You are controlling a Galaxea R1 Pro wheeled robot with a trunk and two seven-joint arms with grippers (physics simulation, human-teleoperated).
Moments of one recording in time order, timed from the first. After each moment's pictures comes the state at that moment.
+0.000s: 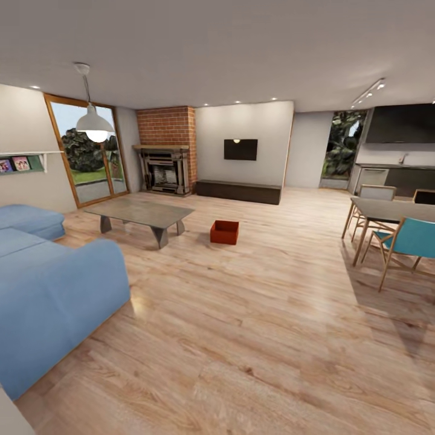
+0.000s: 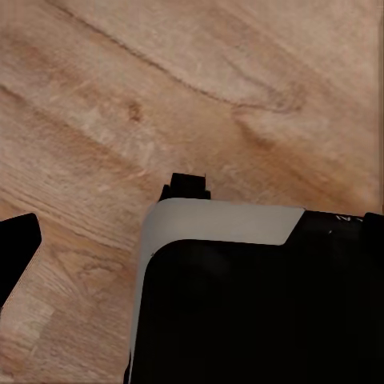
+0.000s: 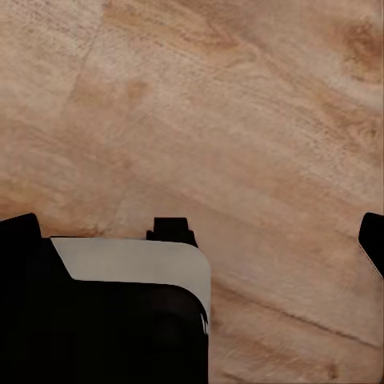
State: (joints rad) left arm -0.23 0.02 -0.01 0.00 0.15 0.02 0.02; right arm -0.24 0.02 0.56 0.03 -0.51 -0.12 -0.11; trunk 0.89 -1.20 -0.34
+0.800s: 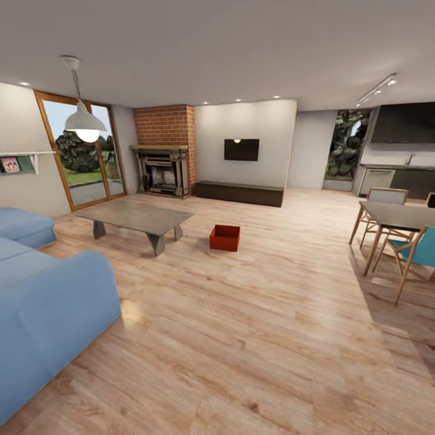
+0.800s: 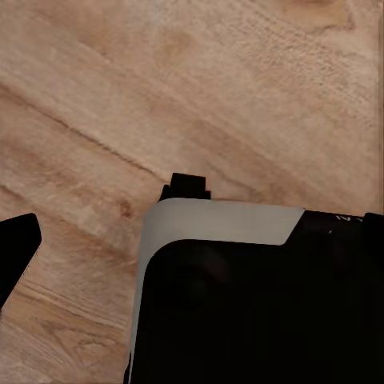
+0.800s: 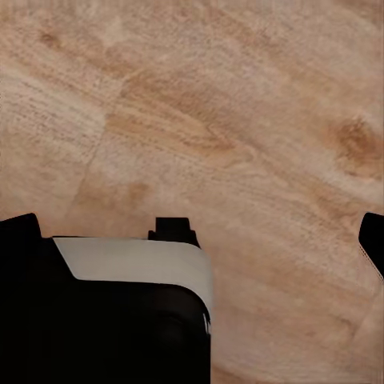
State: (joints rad) left arm -0.23 0.02 -0.01 0.00 0.15 0.02 0.02; right arm -0.24 0.02 0.56 0.03 -0.51 -0.12 -0.11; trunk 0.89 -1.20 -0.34
